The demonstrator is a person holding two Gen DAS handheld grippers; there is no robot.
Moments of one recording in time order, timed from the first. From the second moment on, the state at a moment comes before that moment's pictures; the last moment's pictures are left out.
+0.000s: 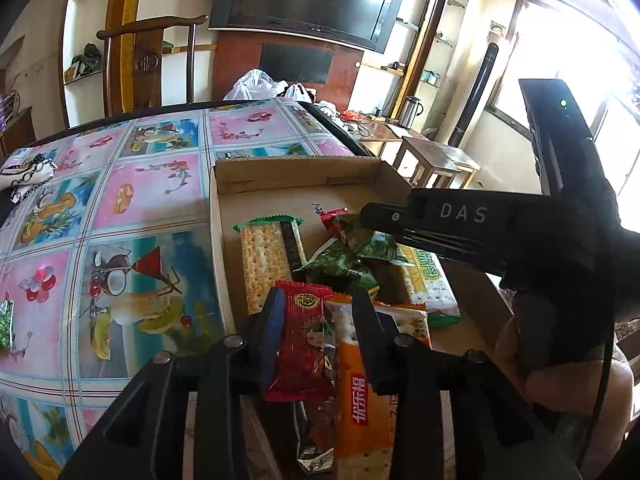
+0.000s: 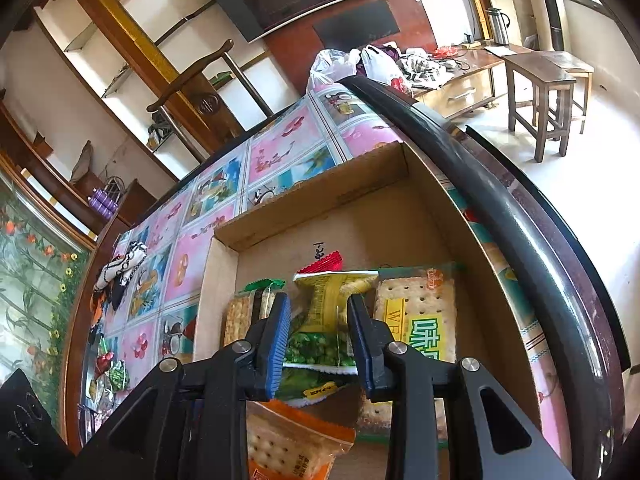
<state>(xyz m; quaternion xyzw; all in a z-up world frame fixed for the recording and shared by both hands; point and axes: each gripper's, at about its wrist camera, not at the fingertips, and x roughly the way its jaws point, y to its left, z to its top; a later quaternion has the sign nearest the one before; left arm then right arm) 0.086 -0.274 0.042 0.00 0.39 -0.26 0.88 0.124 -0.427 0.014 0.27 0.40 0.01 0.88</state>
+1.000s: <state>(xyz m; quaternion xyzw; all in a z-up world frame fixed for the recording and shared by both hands) 0.079 -0.108 0.065 -0.03 0.39 -0.10 0.91 0.115 -0.380 0.040 0.20 0.36 0.06 0.91</state>
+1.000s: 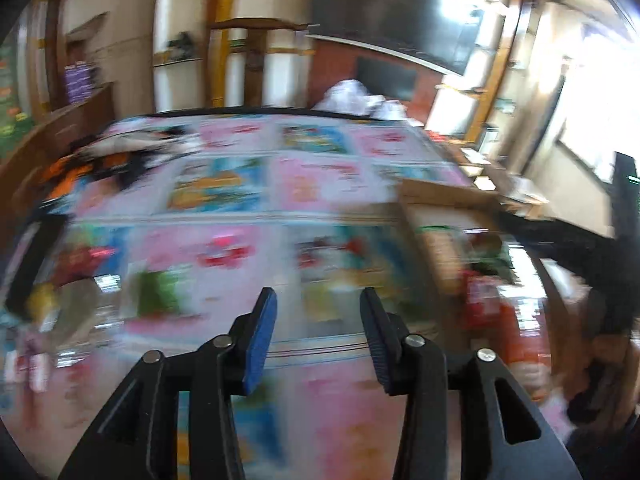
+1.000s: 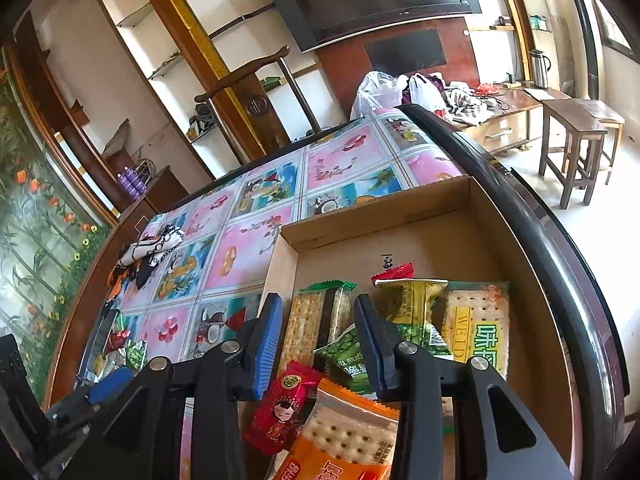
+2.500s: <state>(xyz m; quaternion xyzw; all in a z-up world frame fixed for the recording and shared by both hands) 0.110 0.044 0.056 -0.12 0.41 0.10 0.90 0.117 -0.282 0.045 0.17 0.38 0.20 0.88</state>
